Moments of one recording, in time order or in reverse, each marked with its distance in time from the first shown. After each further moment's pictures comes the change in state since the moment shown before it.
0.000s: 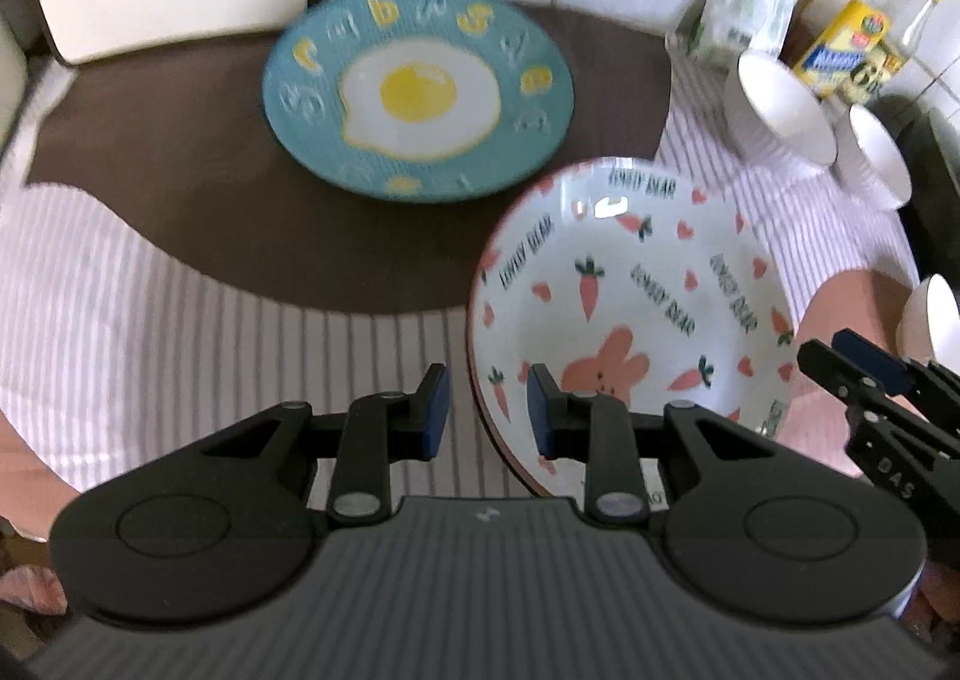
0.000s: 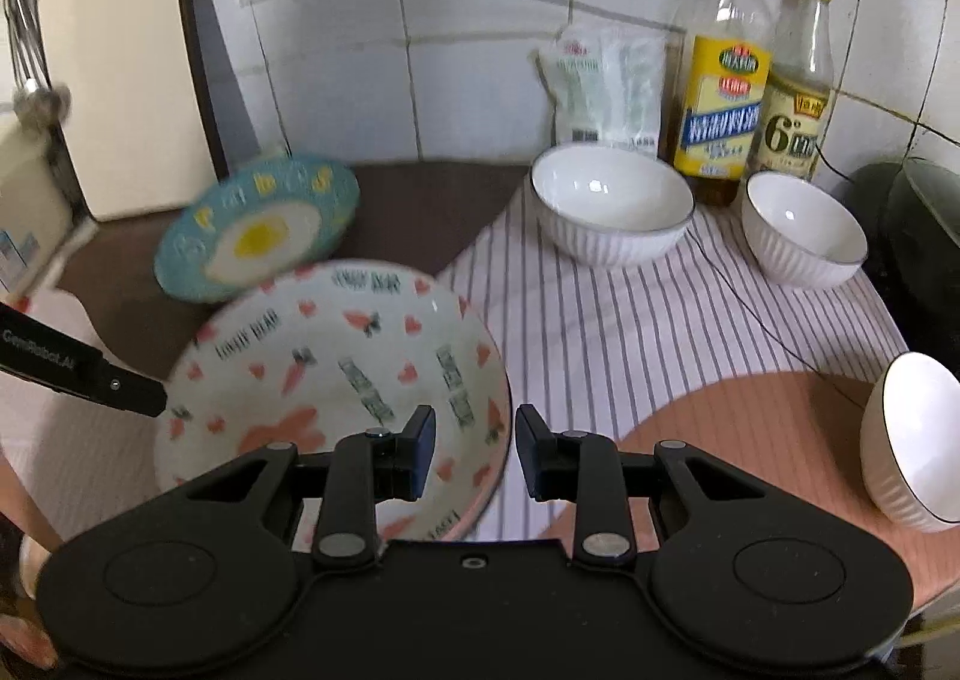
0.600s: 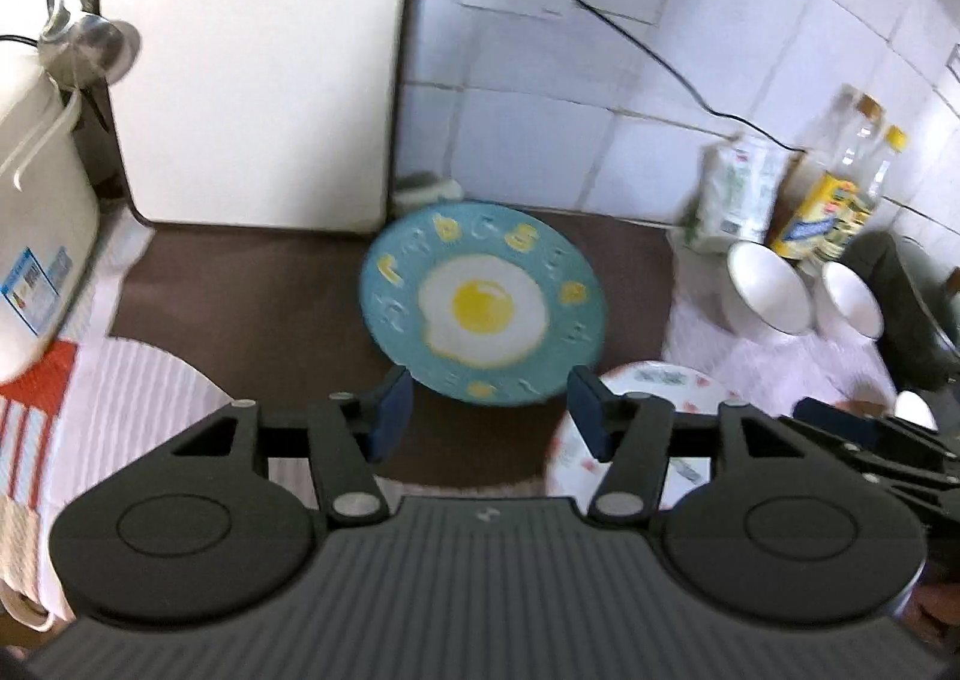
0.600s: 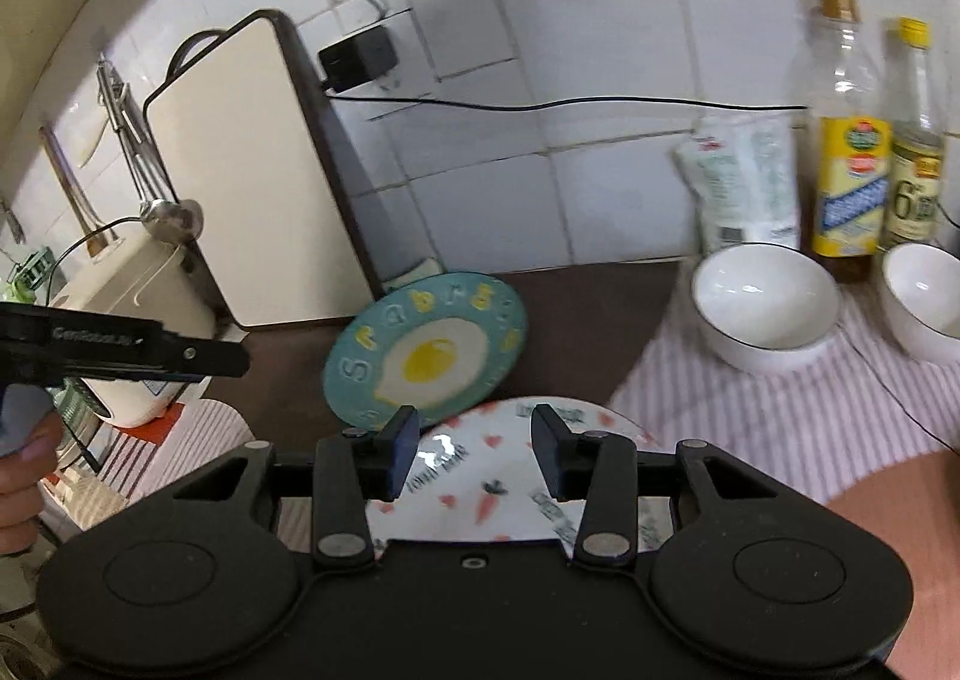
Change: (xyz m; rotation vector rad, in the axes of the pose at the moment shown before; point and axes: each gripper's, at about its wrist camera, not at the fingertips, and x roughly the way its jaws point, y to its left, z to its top) left arm -0.075 0.050 0.033 0.008 -0.314 0.004; right arm -0.012 0.035 0.046 0.054 -0.122 0.285
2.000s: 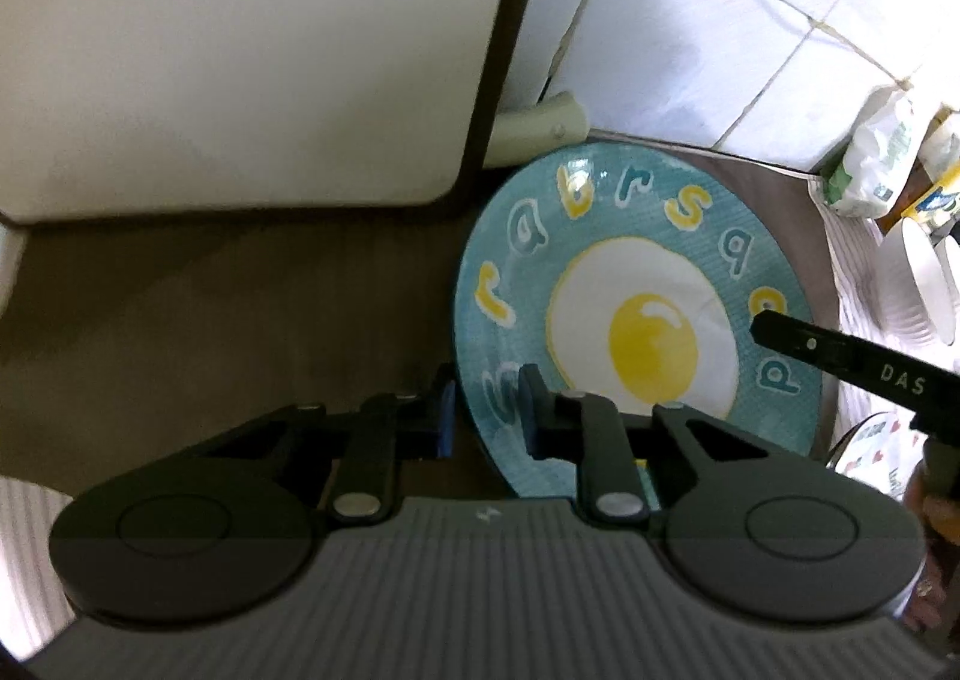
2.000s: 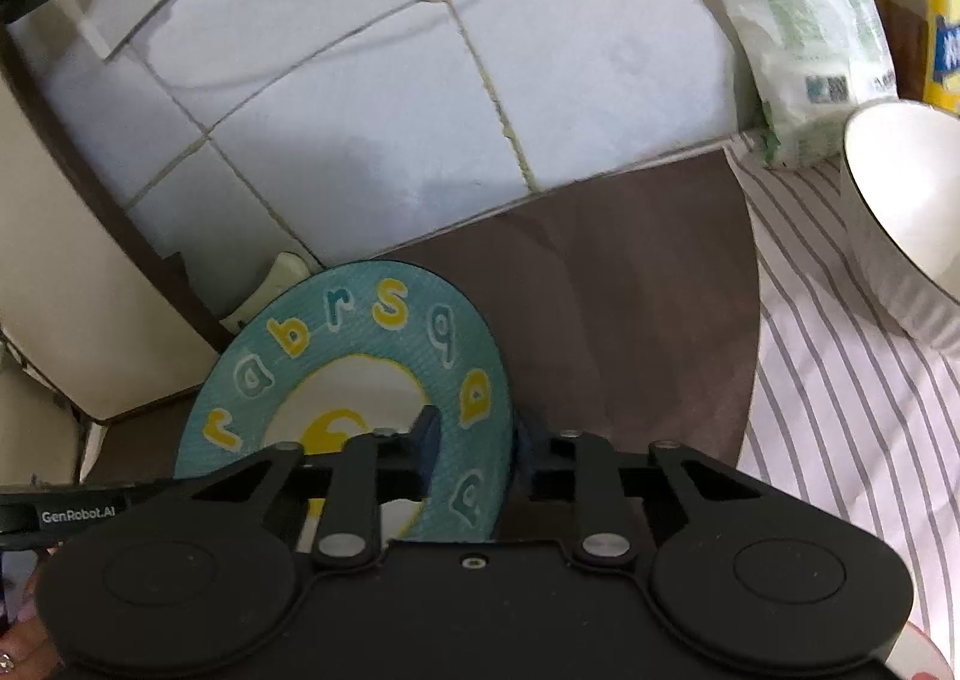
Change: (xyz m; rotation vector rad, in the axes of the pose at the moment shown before) left arm 0.199 0.091 0.048 -0.006 0.257 -0.096; right arm 0.206 -0.022 0.029 0.314 0.124 -0.153
